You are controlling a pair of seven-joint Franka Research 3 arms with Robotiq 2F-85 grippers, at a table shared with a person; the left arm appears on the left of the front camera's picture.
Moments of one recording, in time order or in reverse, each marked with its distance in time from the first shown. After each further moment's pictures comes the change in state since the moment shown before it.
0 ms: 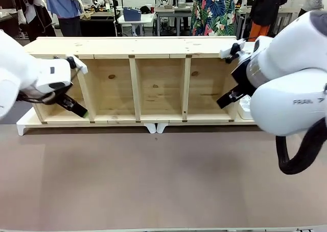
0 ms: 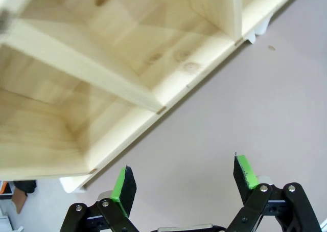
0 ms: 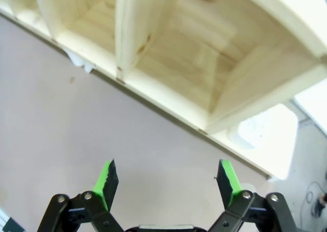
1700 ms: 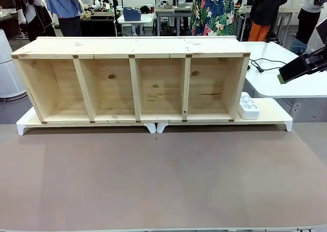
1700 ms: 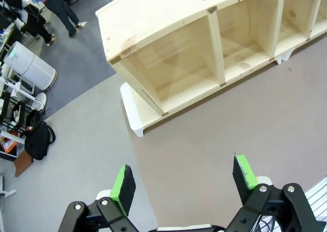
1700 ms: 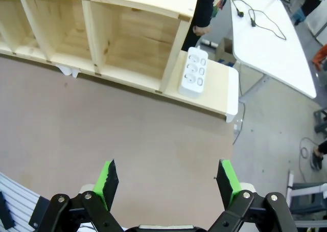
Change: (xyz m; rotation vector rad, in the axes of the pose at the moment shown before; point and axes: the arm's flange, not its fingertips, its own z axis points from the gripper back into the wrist) left arm -0.075 0.078 0.225 0.140 -0.125 0.207; right arm -0.042 -0.016 0.192 -0.151 -0.026 -0.211
